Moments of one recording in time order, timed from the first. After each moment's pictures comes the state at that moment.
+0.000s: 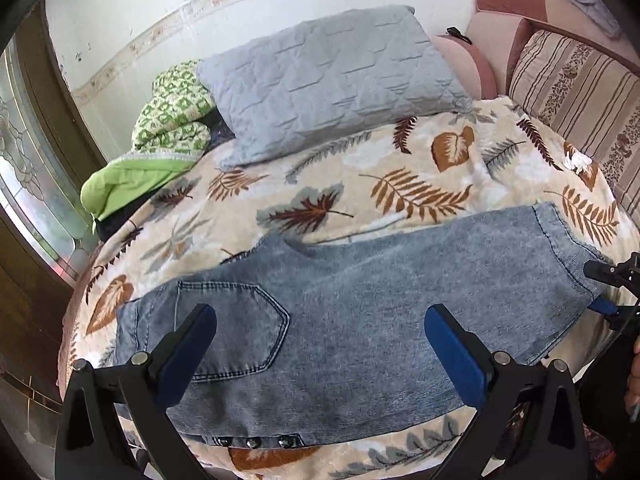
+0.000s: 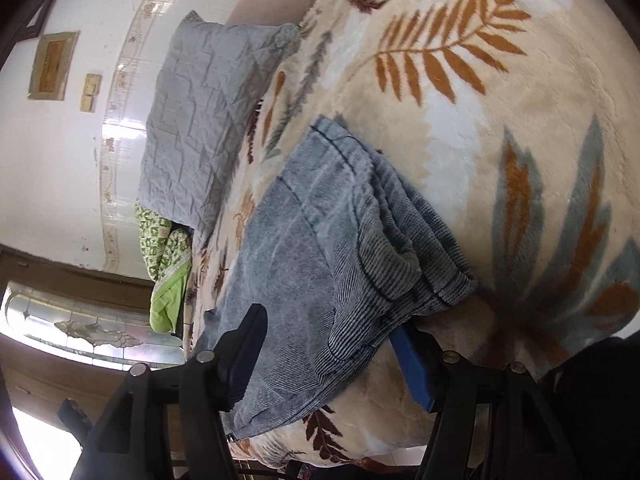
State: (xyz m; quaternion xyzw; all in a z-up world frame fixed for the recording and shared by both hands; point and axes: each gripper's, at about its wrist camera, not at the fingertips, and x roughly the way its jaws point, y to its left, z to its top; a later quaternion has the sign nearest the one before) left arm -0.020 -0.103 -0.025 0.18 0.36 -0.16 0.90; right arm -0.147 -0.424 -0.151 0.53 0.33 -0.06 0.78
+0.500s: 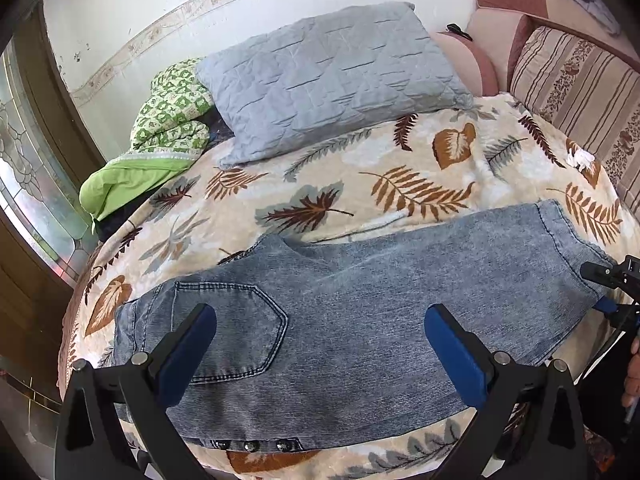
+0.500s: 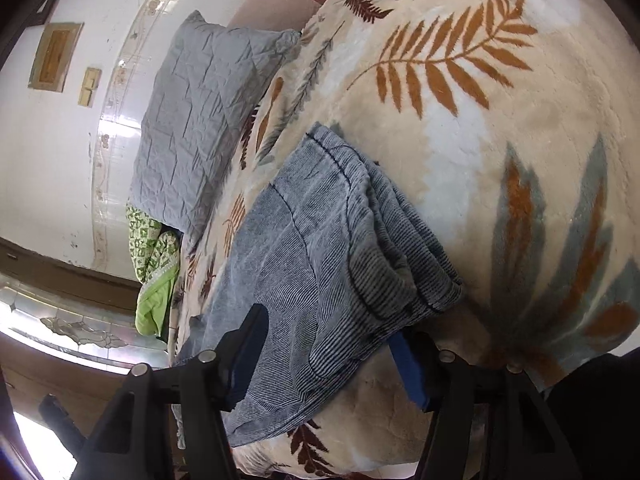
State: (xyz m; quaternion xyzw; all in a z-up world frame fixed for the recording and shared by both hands) left arm -0.017 -0.108 -0.032 0.19 0.37 -0.16 0.90; right arm -0.141 -0.425 -0.158 0.51 0.34 -0.09 0.78
